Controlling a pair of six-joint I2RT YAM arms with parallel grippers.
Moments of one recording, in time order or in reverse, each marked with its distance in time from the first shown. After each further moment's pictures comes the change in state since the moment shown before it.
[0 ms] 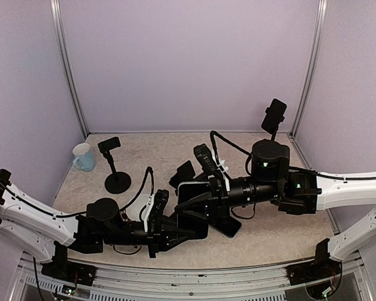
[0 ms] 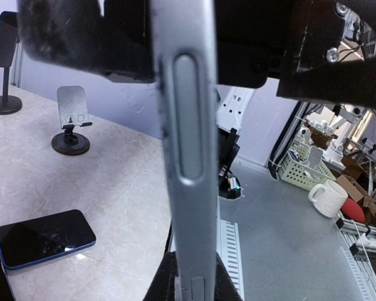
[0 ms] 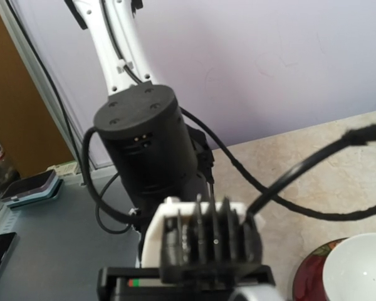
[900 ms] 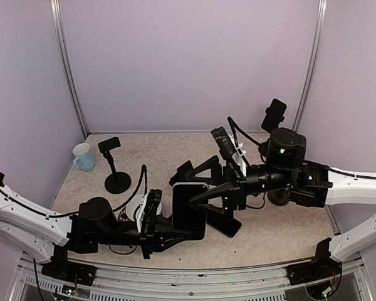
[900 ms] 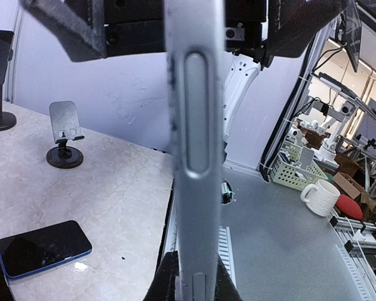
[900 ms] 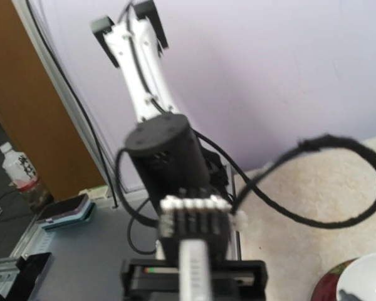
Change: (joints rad) left arm -0.011 -0.073 -0.019 -0.016 0.011 0.030; right arm -0.090 -0.072 -0.002 0.010 -0.130 0.066
